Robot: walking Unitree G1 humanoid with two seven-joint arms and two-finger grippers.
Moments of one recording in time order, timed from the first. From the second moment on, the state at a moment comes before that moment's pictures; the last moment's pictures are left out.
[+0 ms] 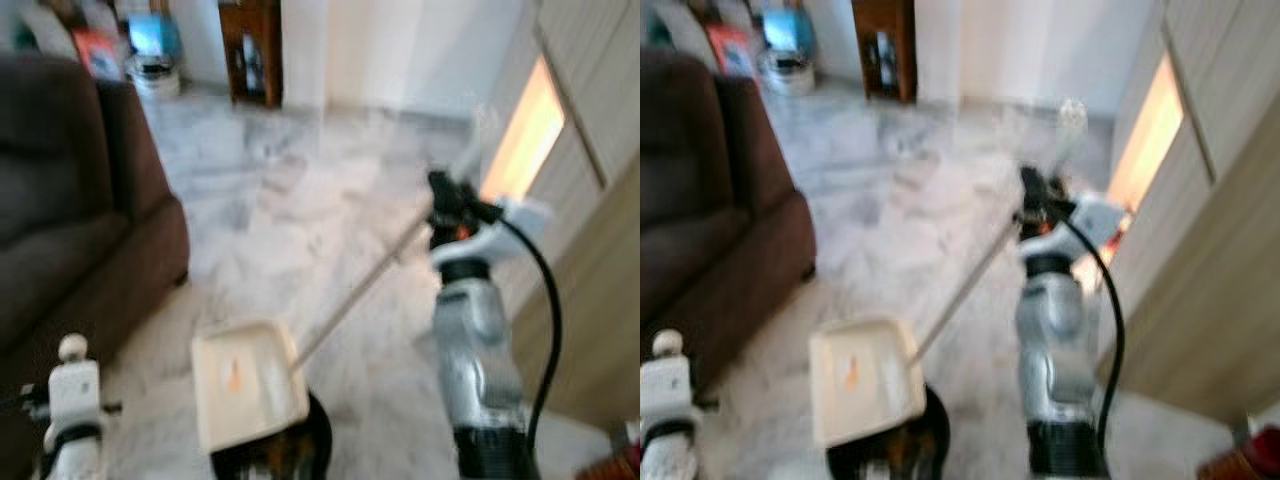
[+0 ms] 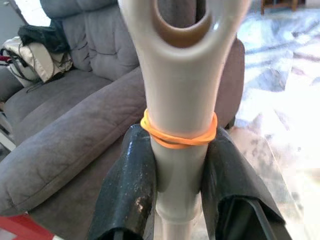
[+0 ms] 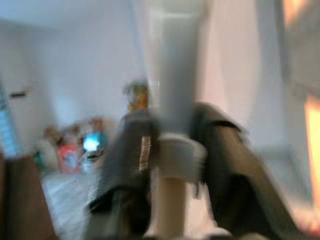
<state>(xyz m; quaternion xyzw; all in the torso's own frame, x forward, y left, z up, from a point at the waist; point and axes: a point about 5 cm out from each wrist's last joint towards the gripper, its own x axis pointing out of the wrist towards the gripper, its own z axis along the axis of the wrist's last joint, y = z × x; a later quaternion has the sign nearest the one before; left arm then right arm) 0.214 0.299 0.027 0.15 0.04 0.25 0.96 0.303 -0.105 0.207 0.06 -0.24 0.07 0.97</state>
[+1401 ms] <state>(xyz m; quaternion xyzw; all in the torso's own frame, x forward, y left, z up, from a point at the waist) 0.221 0.300 0.034 0.16 0.03 0.24 0.96 0.254 -0.025 0.235 0.02 -0.33 0.23 0.91</state>
